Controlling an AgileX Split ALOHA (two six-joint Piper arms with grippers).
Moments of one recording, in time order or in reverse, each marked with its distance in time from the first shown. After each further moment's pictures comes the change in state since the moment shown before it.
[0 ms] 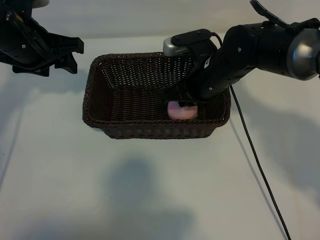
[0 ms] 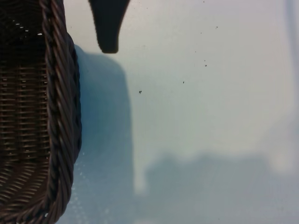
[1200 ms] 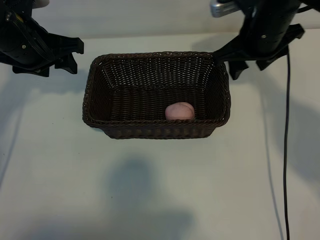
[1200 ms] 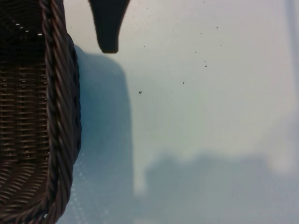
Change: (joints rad) left arm 0.000 0.000 0.001 0.000 0.000 -0.002; right arm -0.188 0.000 -0.320 -0.339 0.588 0.132
